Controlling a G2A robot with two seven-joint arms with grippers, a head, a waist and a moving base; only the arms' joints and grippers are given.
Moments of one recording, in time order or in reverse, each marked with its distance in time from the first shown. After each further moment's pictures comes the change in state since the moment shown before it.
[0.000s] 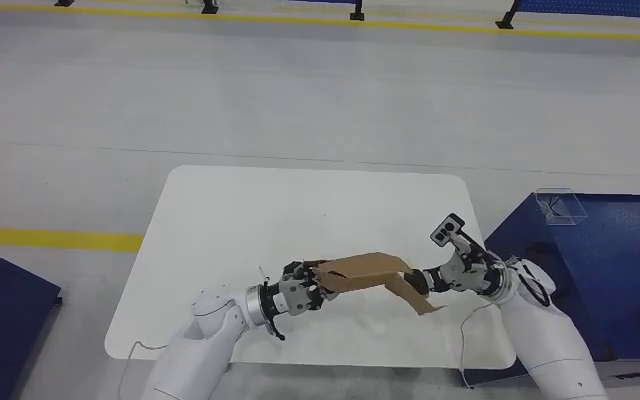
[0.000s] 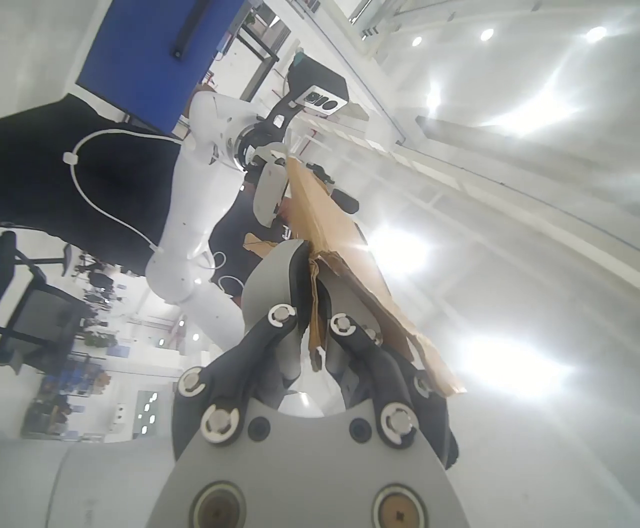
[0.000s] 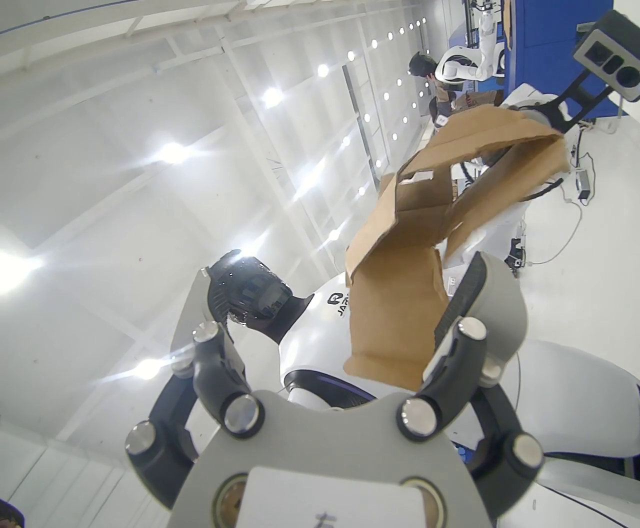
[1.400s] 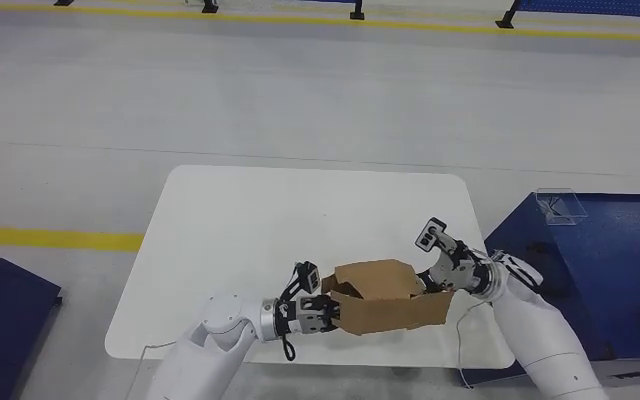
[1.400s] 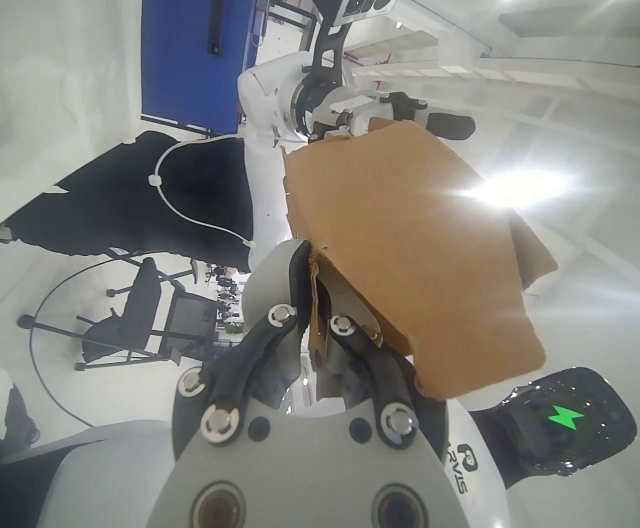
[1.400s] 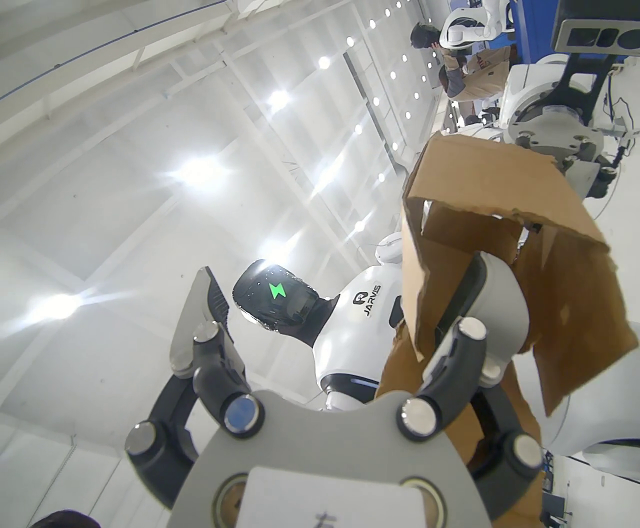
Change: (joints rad) left arm 0.022 0.032 0.094 -0.089 0.320 -0.353 -0.079; right arm 0.035 0.021 -0.115 -0.011 0.031 0.127 -0.031
